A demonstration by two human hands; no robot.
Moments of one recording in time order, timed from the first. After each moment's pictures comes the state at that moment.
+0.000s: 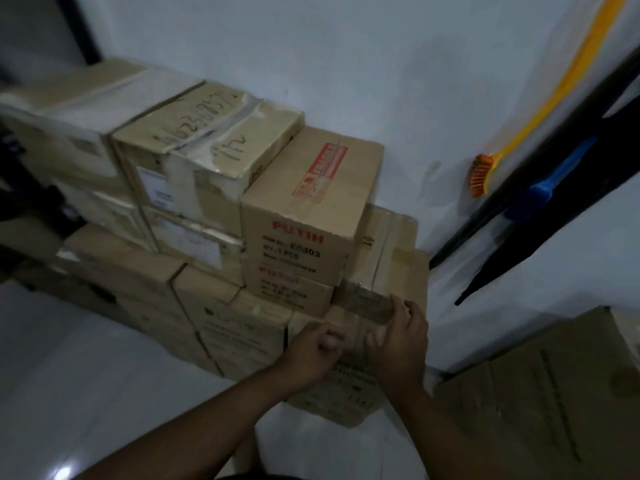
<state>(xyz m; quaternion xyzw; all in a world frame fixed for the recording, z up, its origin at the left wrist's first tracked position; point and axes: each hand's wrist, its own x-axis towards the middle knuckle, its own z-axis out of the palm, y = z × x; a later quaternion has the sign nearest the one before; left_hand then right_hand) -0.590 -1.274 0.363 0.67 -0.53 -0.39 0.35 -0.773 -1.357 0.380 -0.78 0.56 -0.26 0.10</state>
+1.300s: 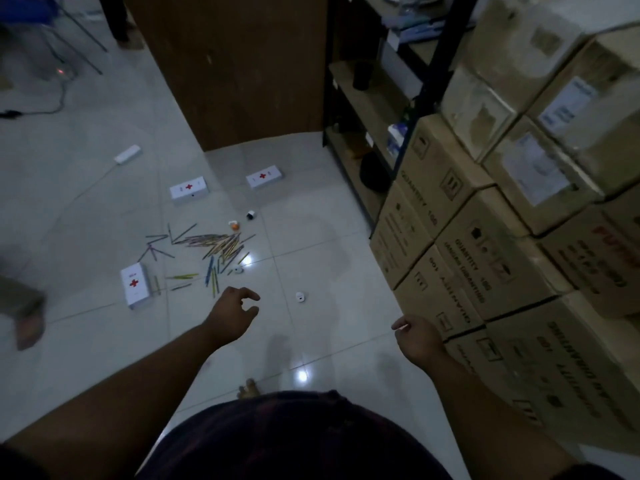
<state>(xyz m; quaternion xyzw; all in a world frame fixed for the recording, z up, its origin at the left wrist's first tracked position) -0.494 -0.649 0.282 0.94 -0.03 -0.20 0.27 -0.606 -1.062 0.270 -0.88 0.27 0.18 0.34</state>
